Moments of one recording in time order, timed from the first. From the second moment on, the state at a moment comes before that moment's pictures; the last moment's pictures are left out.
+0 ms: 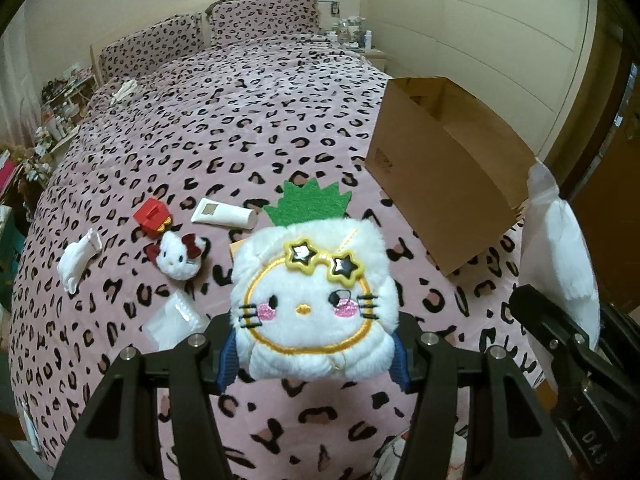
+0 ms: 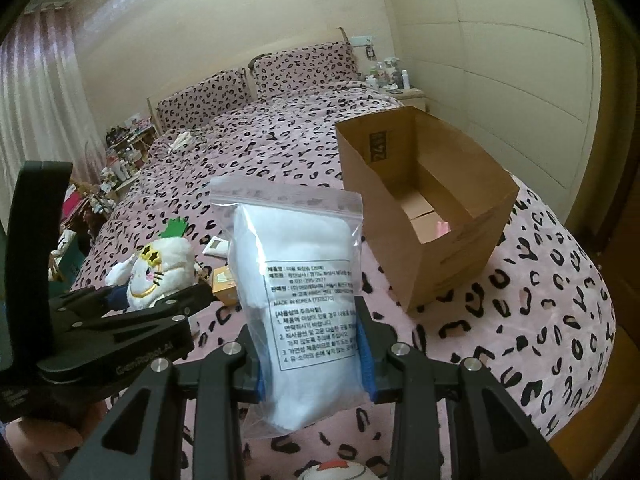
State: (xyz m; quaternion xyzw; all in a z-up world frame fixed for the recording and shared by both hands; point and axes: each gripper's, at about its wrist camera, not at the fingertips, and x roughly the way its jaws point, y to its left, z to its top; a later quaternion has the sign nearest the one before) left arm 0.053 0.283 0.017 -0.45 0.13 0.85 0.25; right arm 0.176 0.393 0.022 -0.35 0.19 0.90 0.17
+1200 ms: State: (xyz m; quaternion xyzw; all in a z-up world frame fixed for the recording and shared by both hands) left arm 0.031 0.375 0.010 -0.44 0.18 0.82 0.33; right arm 0.184 0.455 0.029 -0.32 0.21 0.90 0.21
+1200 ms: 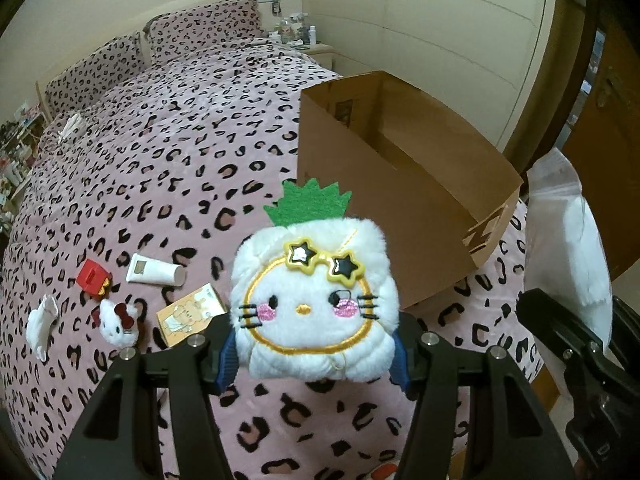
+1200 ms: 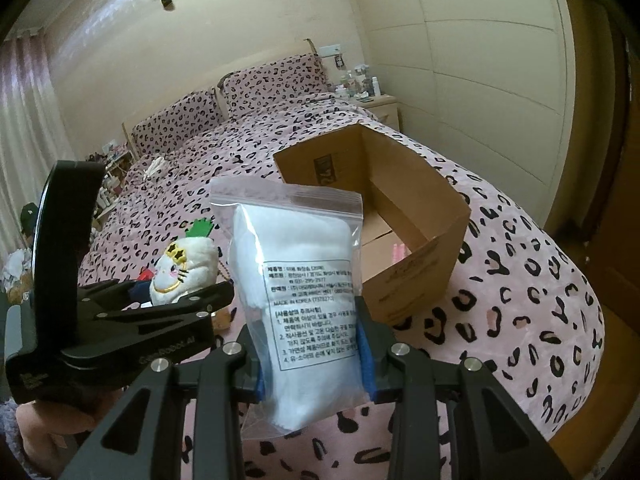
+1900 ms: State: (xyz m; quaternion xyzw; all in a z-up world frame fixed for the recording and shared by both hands) left arm 0.039 0.425 0.011 -0.44 0.21 0.79 0.37; right arm 0.196 0.488 0.030 -0.31 0.23 0.90 0.22
